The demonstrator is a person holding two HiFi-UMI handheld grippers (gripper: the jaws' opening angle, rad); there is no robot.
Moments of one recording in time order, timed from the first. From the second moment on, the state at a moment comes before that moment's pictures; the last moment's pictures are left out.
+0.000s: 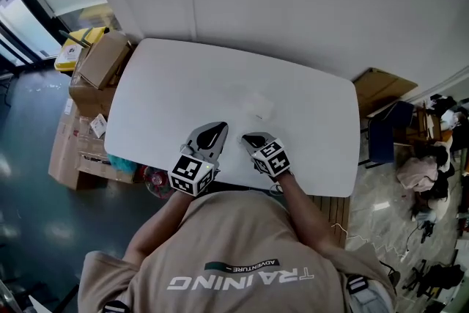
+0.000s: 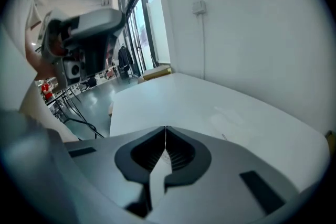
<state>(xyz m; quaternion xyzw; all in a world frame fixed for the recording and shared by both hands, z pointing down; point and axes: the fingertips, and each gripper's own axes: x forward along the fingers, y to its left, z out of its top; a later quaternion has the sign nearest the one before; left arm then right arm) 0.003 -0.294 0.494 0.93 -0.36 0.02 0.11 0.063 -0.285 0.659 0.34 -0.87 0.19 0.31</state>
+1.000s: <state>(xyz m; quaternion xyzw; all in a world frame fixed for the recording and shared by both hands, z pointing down) 0.020 -0.352 0.405 0.94 -0.33 -0.01 0.02 0.132 -0.281 0.395 0.51 -0.86 -0.03 0.06</state>
